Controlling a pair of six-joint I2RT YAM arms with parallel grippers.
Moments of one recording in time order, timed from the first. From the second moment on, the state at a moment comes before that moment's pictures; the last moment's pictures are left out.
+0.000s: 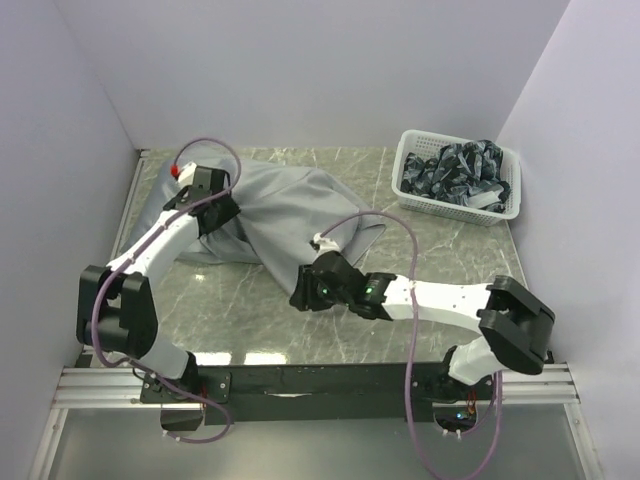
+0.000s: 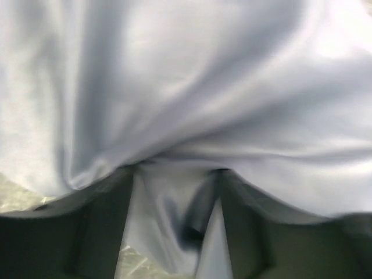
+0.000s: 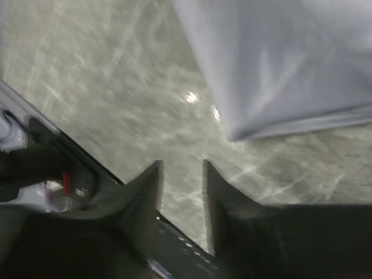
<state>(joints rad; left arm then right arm) -0.21 1.53 1.12 -0.45 -0.33 -0.81 1.04 1.47 0.82 -0.06 0.06 0.82</state>
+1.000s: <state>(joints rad) -1.11 1.80 1.25 -0.62 -0.63 -0.65 0.35 1.35 0.78 -0.13 -0.02 0.68</state>
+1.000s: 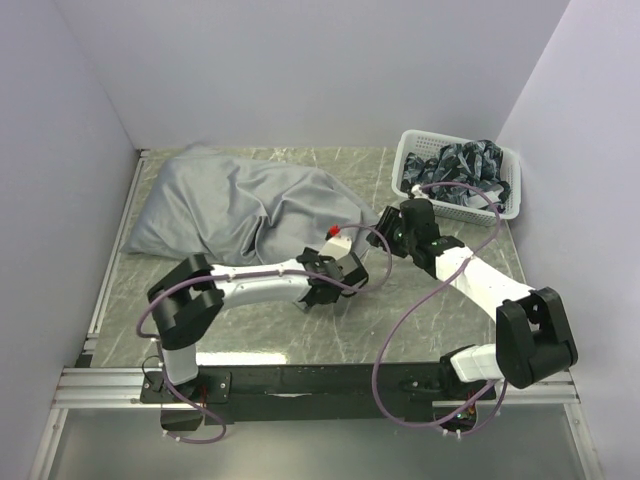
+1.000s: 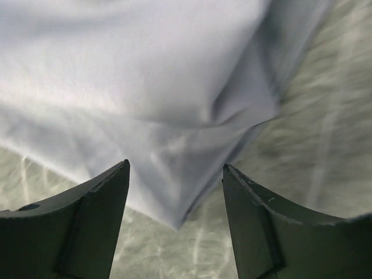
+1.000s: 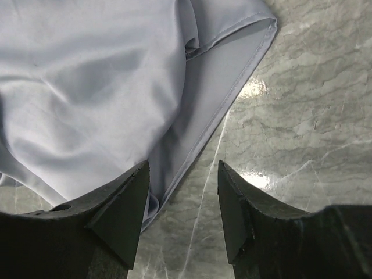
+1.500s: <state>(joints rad) -1.14 1.84 1.15 -0.68 -0.72 -0.80 0.34 1.43 0.85 -0.11 -0.06 0.66</state>
